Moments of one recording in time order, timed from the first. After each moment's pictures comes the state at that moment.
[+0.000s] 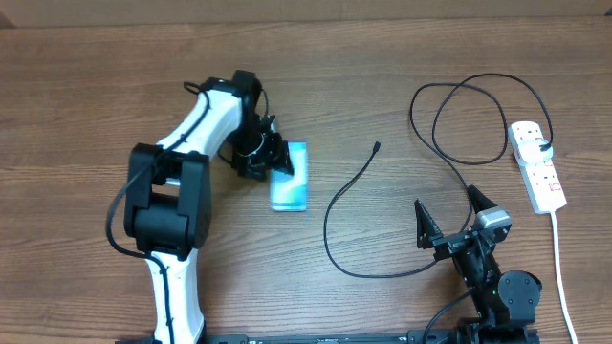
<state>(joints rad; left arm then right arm) -0.21 2.21 1.63 -1.14 0.51 -0.15 0.00 0.01 0.02 -0.01 -0.29 0.07</state>
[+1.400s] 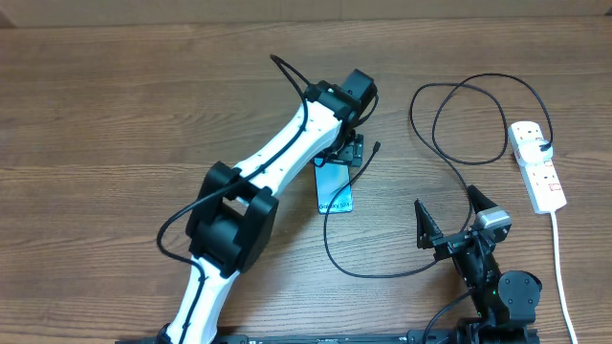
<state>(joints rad) -0.63 2.27 1.92 -1.14 -0.13 -0.53 0.00 0.01 0.02 -0.01 -0.29 0.07</state>
